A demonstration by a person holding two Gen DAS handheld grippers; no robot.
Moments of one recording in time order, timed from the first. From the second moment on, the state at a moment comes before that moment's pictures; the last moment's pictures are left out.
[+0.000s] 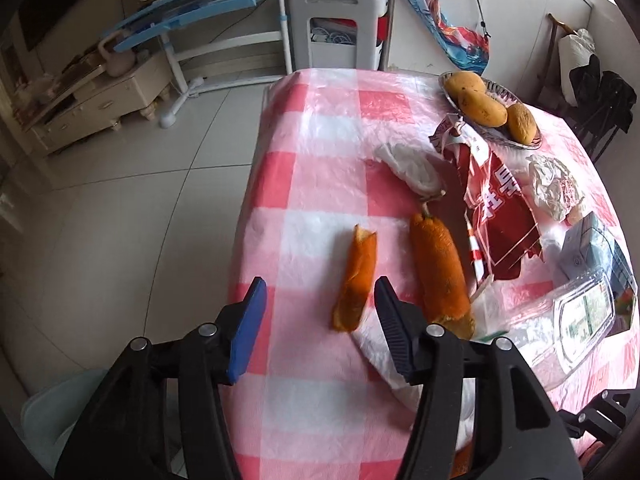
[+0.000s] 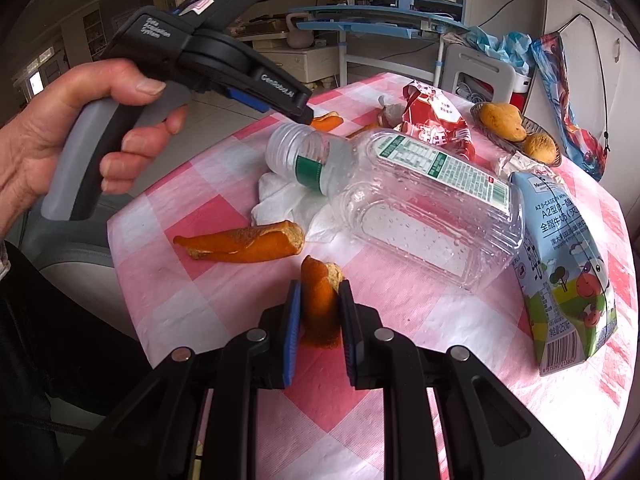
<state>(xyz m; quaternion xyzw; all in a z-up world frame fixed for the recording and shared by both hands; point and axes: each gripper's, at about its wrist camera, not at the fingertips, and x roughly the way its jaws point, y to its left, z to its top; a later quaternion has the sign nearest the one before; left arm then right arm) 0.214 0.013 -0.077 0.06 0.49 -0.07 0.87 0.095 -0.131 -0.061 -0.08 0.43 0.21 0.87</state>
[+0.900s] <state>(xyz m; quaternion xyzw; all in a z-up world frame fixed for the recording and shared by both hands) 0.122 0.056 -0.009 -0.04 0.40 -0.04 0.91 0.087 -0.136 -0.062 -0.06 0.42 0.19 0.88</state>
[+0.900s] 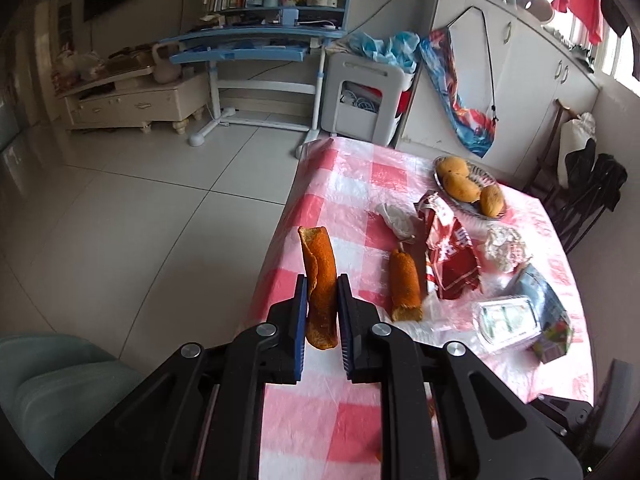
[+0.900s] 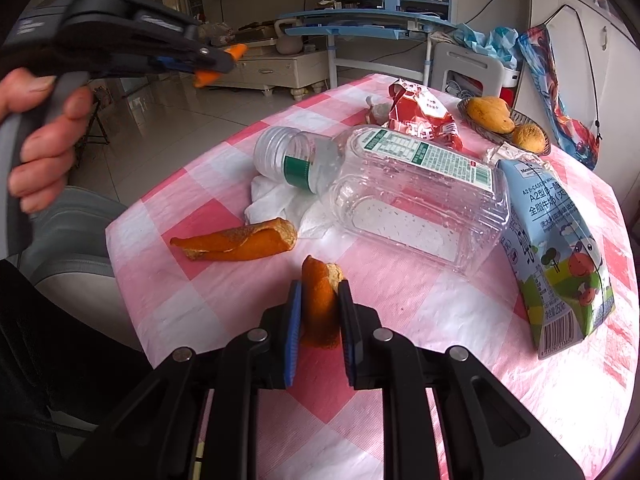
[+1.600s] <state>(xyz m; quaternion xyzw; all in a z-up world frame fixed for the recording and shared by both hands) 0.055 0.045 -0.011 -0.03 0.40 -0.06 0.91 0.067 -0.133 -0.060 -0.08 0.42 0.19 0.89</state>
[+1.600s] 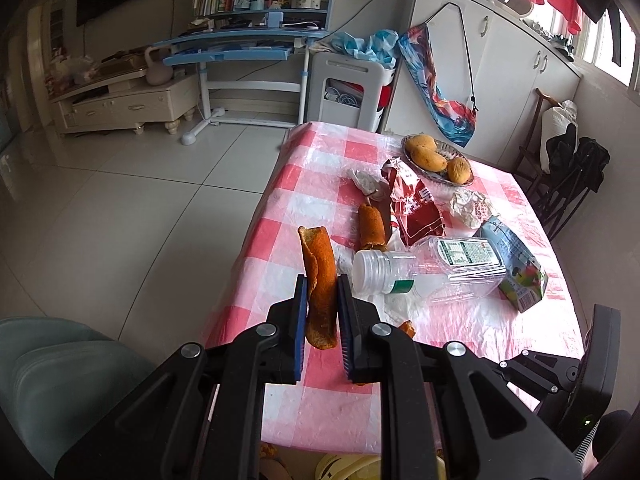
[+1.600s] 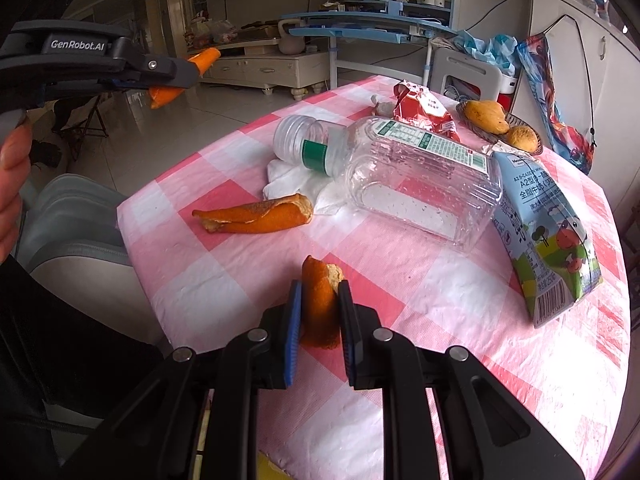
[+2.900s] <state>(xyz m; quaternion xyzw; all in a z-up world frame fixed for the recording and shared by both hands) 0.056 0.039 -0.014 -0.02 0.40 -0.06 0.91 0.066 -0.133 -0.060 -0.08 0.42 0.19 0.89</state>
